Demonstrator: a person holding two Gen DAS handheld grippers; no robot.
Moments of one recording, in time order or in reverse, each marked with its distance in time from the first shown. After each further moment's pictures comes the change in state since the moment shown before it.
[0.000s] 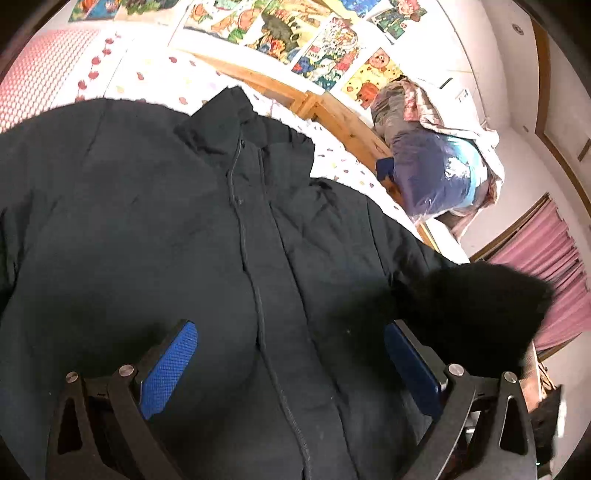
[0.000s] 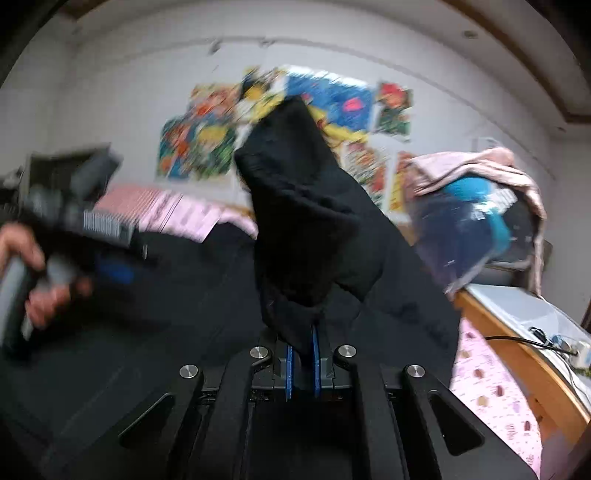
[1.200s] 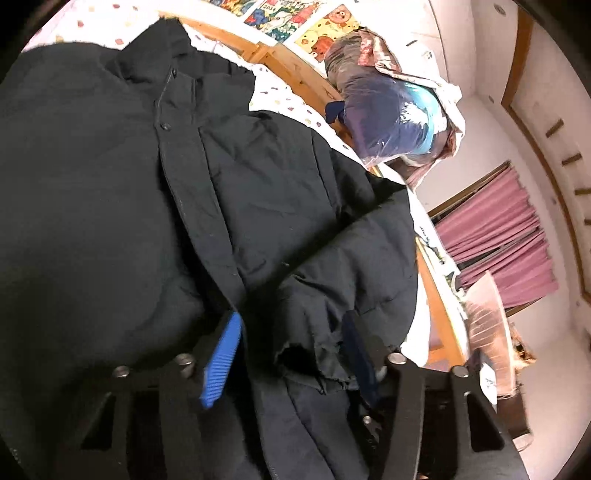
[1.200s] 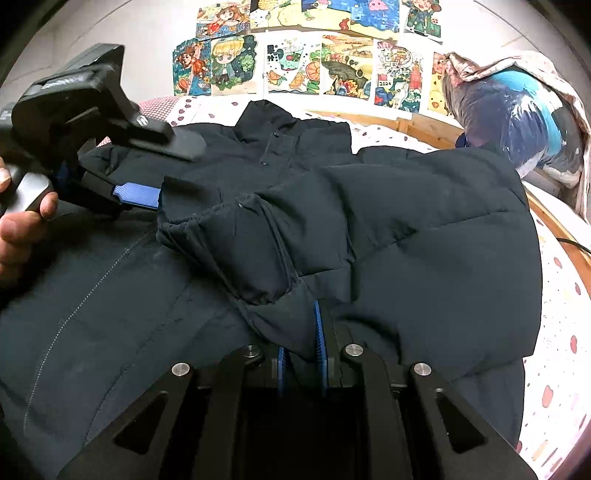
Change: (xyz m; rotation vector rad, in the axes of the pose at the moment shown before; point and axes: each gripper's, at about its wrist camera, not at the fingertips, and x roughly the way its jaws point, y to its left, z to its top) left arm 0.039 -0.030 -0.039 0.058 0.159 -0.194; right arm 0.038 0.009 -0.061 0.107 0.320 0.149
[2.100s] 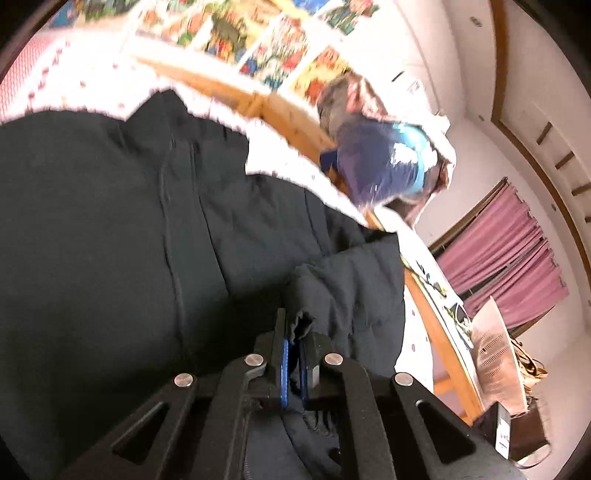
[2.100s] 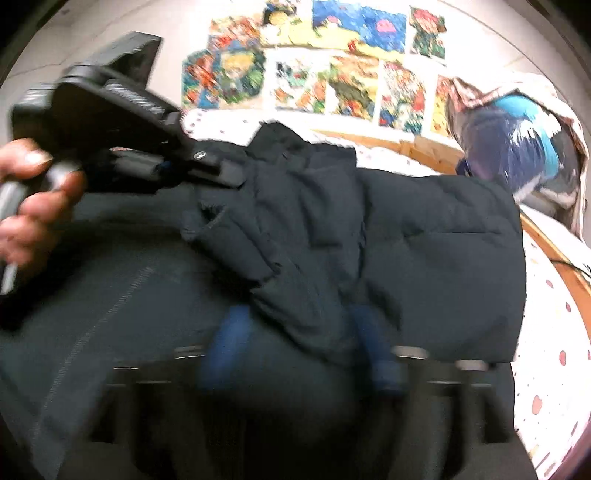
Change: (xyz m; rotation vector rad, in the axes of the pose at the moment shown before) left arm -0.044 -0.017 0.016 0.057 -0.198 0.036; right arm -0.033 0.016 0.004 -0.063 -0.126 0.020
